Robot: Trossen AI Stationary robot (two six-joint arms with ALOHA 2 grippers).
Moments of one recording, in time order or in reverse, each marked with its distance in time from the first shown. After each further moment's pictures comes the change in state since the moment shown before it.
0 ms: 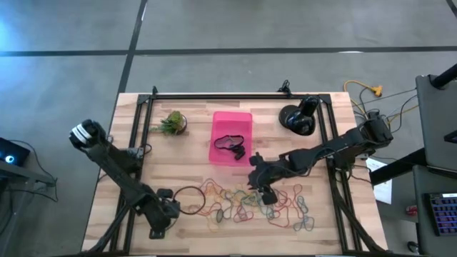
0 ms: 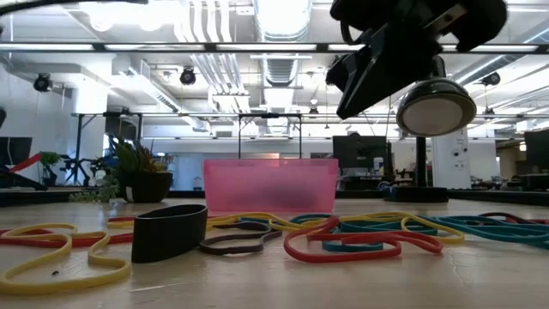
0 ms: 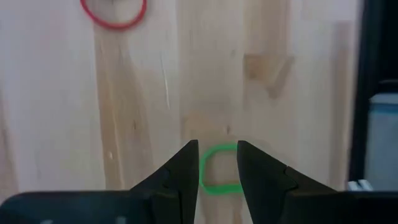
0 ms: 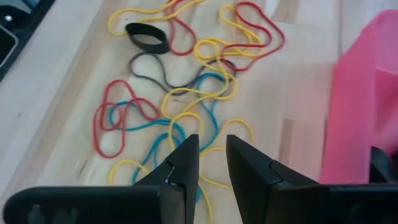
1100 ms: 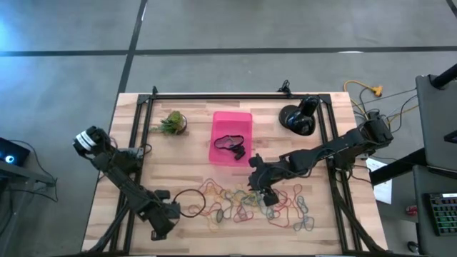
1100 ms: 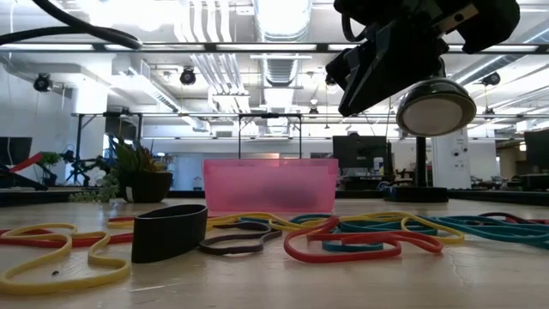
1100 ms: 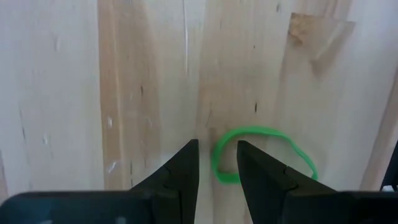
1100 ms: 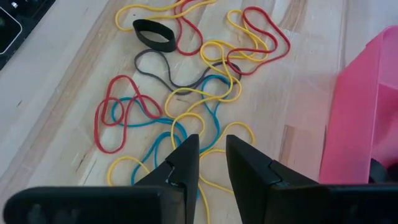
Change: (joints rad) left arm -0.017 0.105 0.050 -0.089 0.053 -0.102; right arm 0.012 0.000 0.000 0.002 0.004 -0.061
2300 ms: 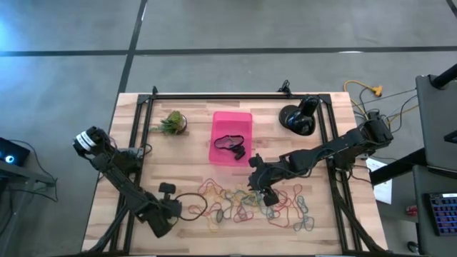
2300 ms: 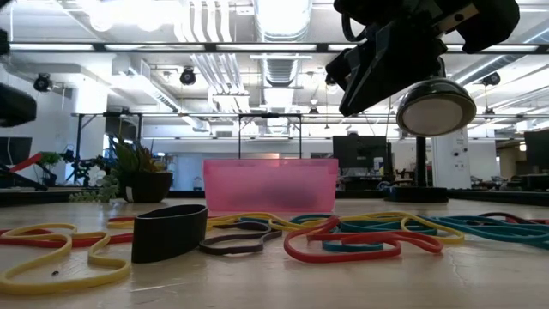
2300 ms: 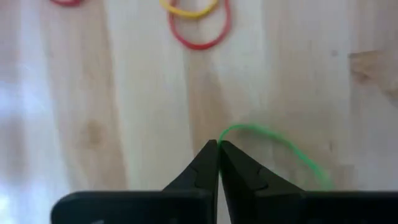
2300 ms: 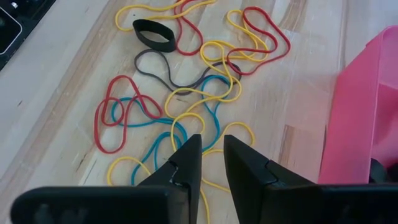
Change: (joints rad) left arm -0.007 0.003 0.024 -0.100 -0.319 0.222; right arm 0.000 0.000 0.000 0.000 -0.001 0.001
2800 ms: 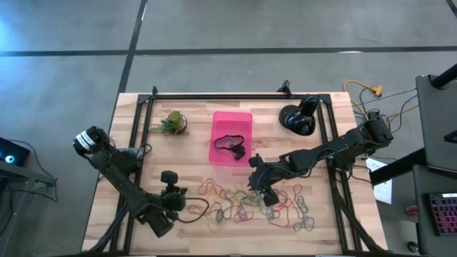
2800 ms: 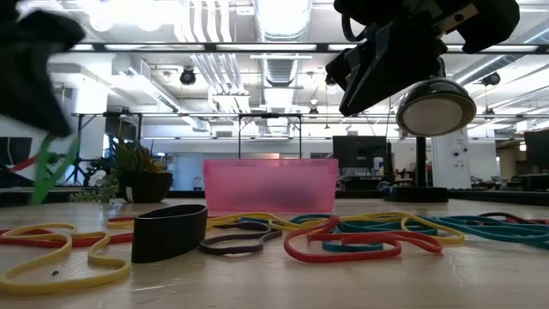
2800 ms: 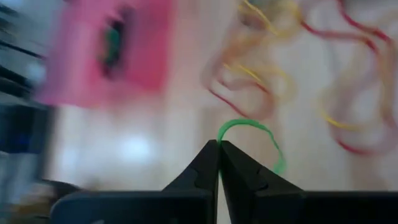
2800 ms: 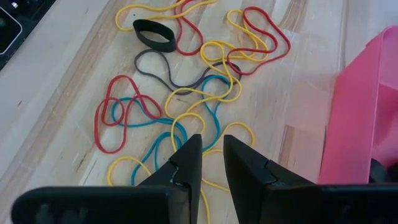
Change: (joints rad) left arm 0.013 -0.002 0.111 -0.232 -0.566 0.082; right arm 0.000 0.000 0.000 0.000 0.000 0.000
